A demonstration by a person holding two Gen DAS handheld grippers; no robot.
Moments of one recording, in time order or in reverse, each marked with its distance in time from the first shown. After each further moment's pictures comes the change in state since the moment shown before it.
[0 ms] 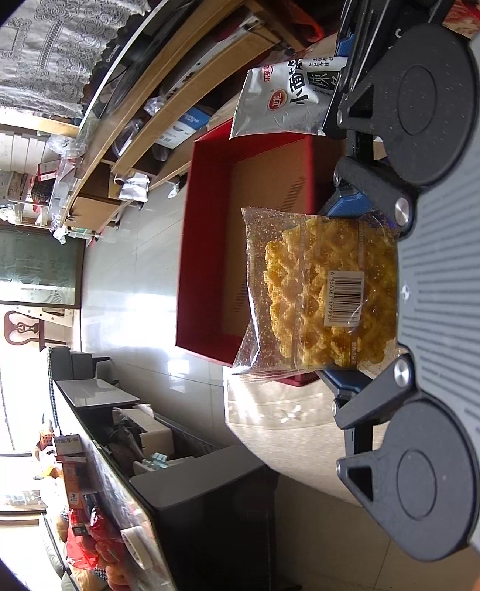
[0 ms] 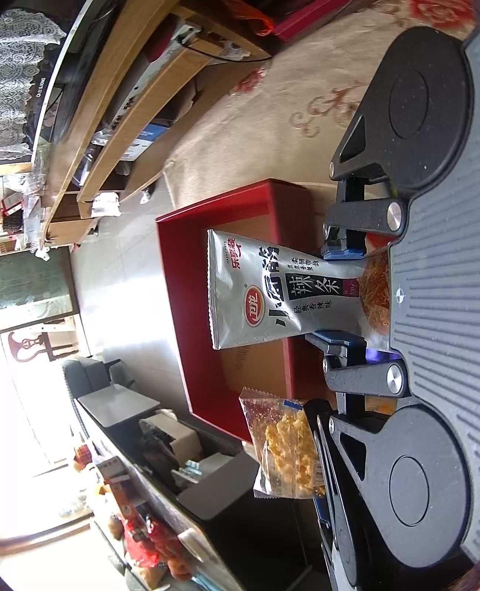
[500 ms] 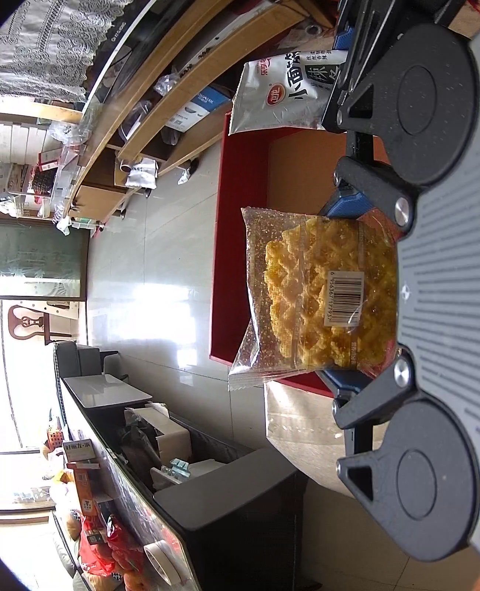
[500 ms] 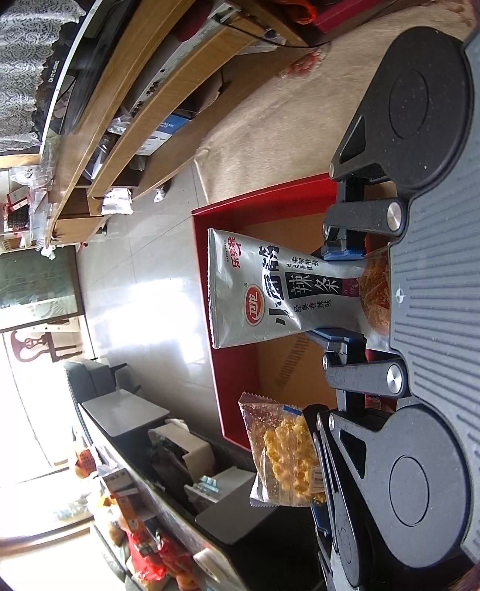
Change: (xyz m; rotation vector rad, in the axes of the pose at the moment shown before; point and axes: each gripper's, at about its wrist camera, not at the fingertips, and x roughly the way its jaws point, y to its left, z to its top) left arm 0.050 -0.014 0.045 0.008 -0.013 0.047; right arm 0.042 -0.002 0.039 -0.024 -0.010 -0.016
